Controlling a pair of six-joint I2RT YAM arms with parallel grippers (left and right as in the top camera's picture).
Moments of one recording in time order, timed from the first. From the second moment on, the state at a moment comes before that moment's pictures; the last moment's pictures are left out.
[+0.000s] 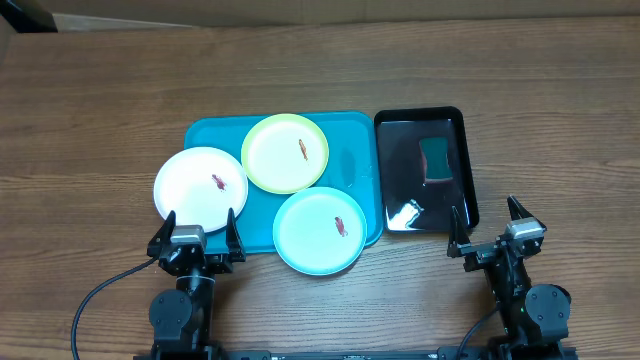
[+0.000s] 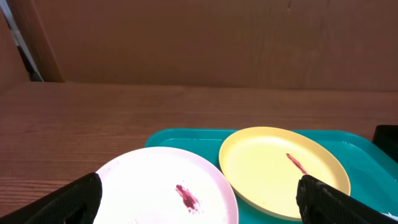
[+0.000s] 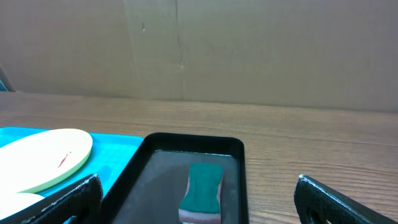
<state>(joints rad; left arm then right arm) 0.00 0.01 0.01 -0.08 -0.03 -0.04 0.12 0.01 0.02 -0.03 -0.06 0.02</state>
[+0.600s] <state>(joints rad) 0.00 0.01 0.09 -0.20 0.14 -0.10 0.12 0.02 0.02 -0.04 -0.06 0.02</state>
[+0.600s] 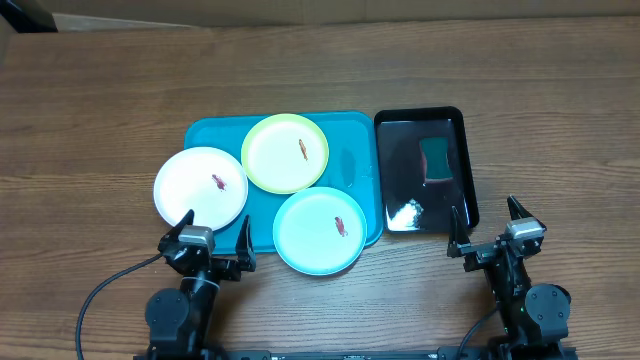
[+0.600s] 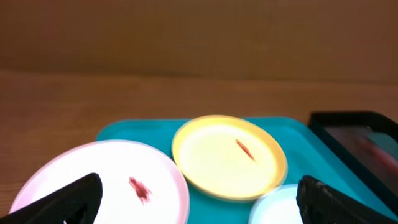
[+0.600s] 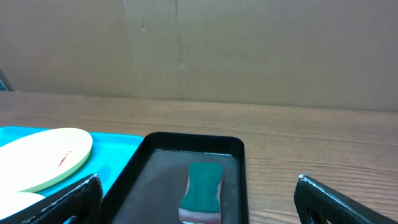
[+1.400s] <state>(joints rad) 0.00 1.17 1.46 -1.25 0.36 -0.02 0.12 0.02 0.02 -0.03 -0.06 0.02</state>
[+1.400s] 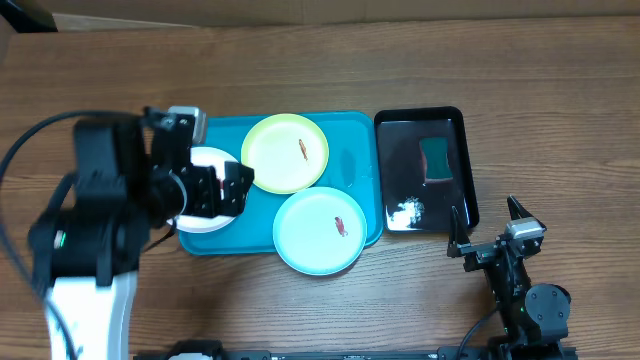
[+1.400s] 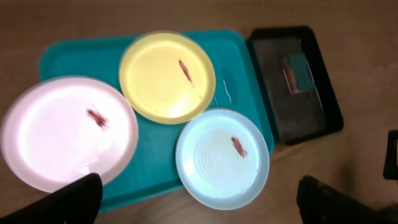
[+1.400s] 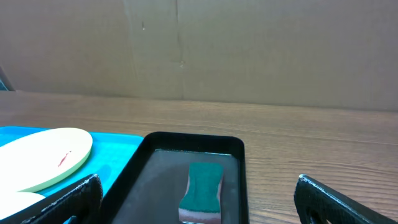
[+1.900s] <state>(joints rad) -0.02 1.43 1.46 -1.36 0.41 -0.11 0.12 0.02 0.02 -0.03 -0.06 0.02</state>
